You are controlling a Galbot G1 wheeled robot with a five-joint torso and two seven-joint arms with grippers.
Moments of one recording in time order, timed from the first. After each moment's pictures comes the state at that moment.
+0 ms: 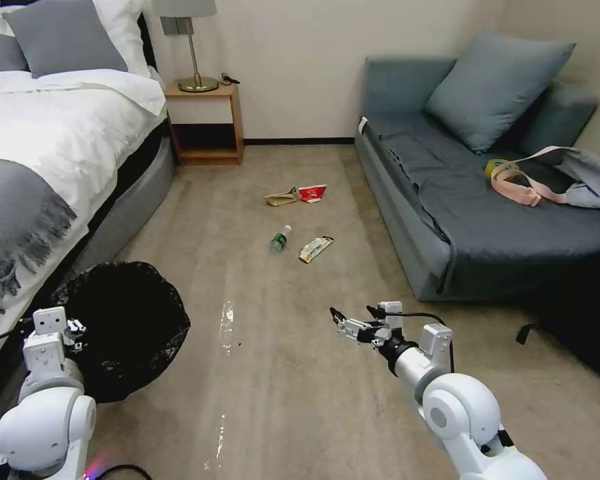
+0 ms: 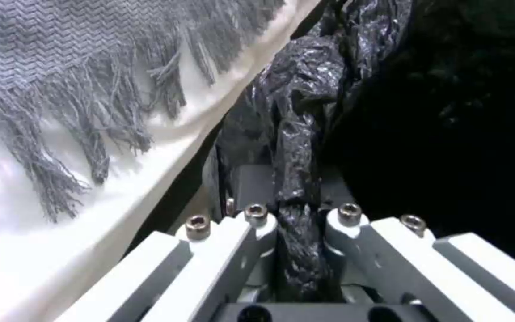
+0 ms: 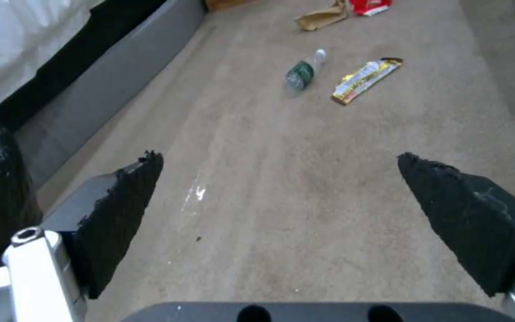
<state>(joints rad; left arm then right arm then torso) 1.42 -1.35 -0.89 -2.12 -0.09 0.60 -0.25 -1.34 1.25 0.36 2.11 0.61 -0.55 0.07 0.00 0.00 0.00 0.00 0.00</state>
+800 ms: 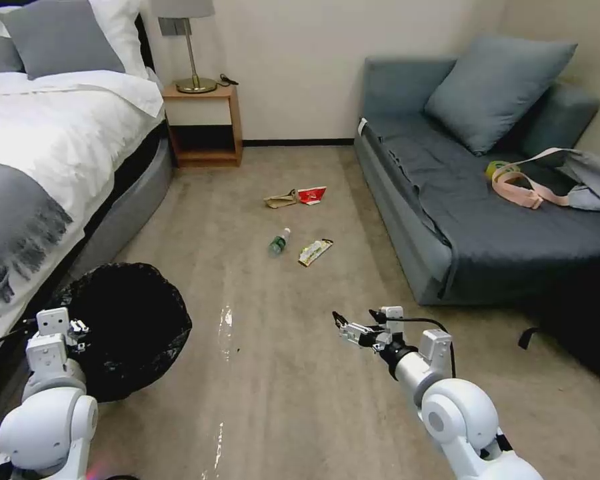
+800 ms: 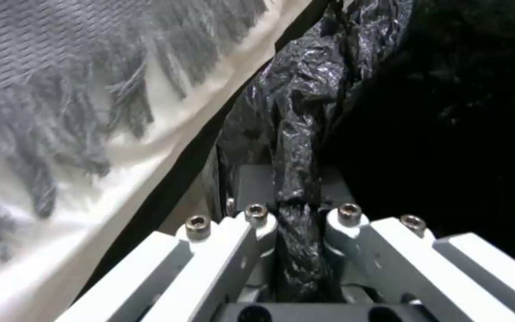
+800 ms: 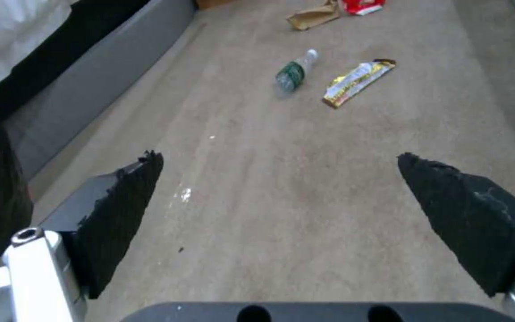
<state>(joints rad) 1.41 -1.35 -0.89 -2.09 -0.10 0.58 -0.24 -1.35 1.26 0.35 2.08 0.58 -0.52 0.06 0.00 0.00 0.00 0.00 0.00</state>
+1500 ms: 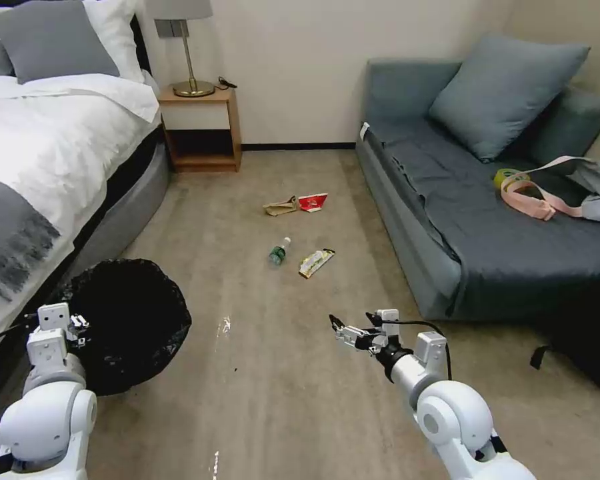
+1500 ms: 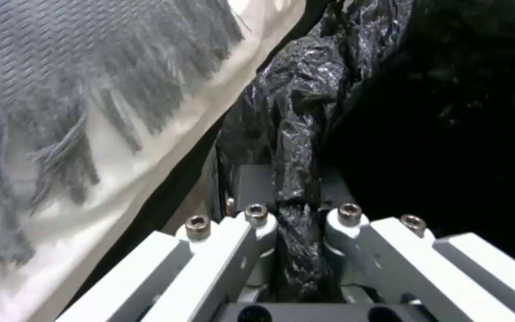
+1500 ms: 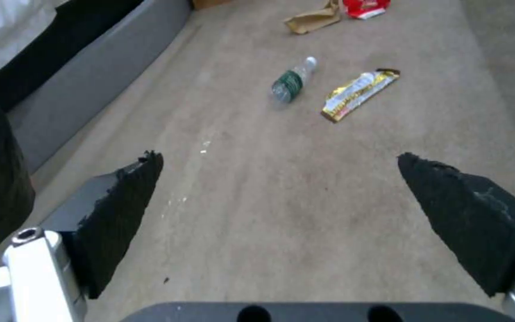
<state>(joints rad) 1.39 -1.32 -0.89 -2.07 -0.11 0.57 -0.24 -1.35 1.27 0.34 2.07 0.56 -0.52 0.06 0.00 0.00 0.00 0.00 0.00</state>
